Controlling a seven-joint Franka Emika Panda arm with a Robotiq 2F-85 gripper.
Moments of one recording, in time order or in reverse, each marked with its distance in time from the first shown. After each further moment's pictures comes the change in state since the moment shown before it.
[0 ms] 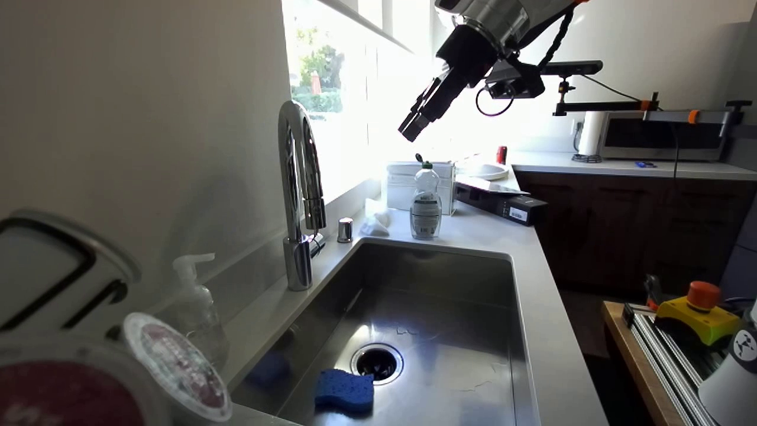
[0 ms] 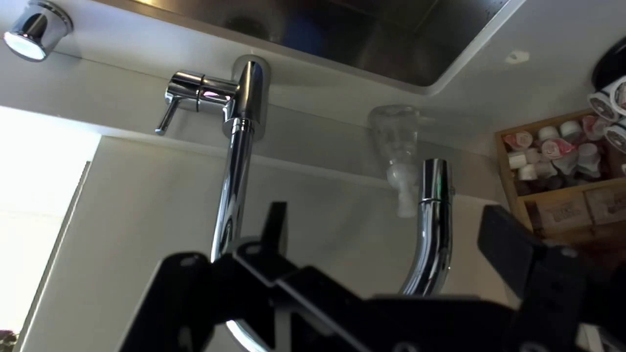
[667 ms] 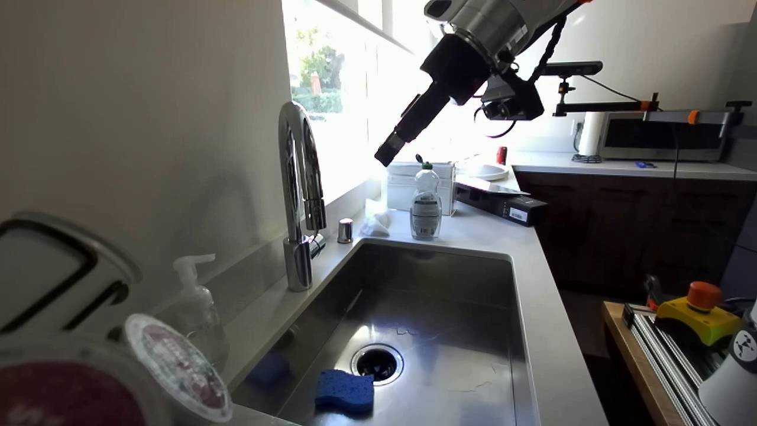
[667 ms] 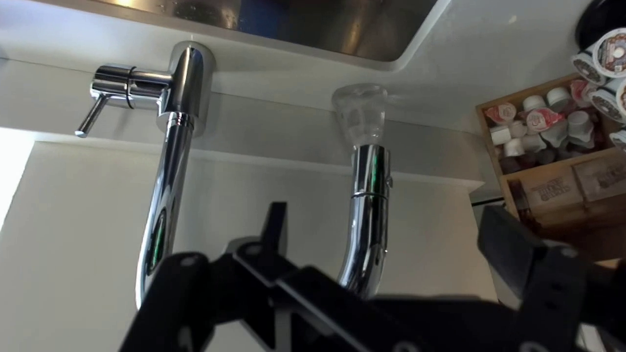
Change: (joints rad) arm 0.035 -0.036 0.145 -0.093 0.030 -0.173 0.174
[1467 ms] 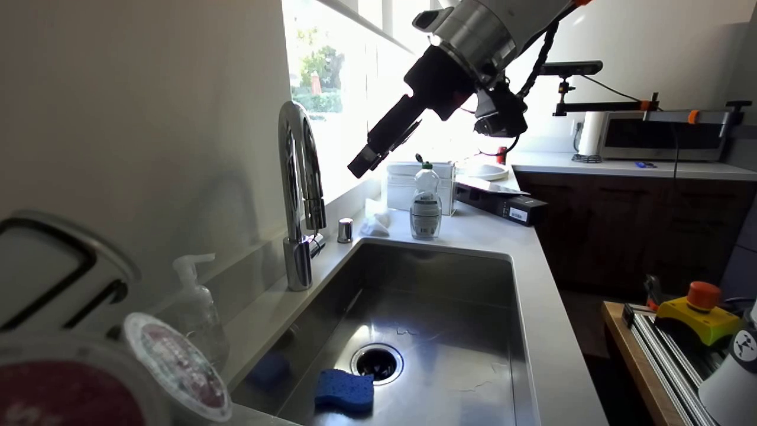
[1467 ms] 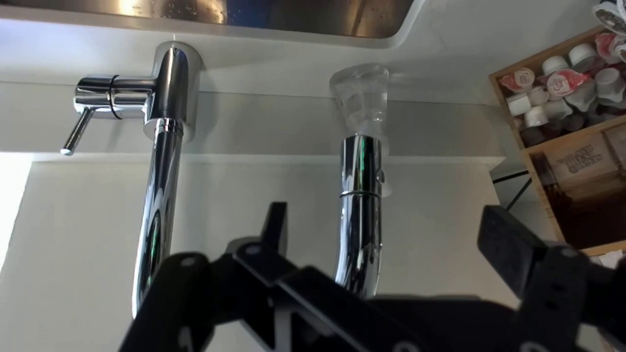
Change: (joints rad) arm -0.015 0.021 0.089 -0.013 0.010 -0.115 0.161
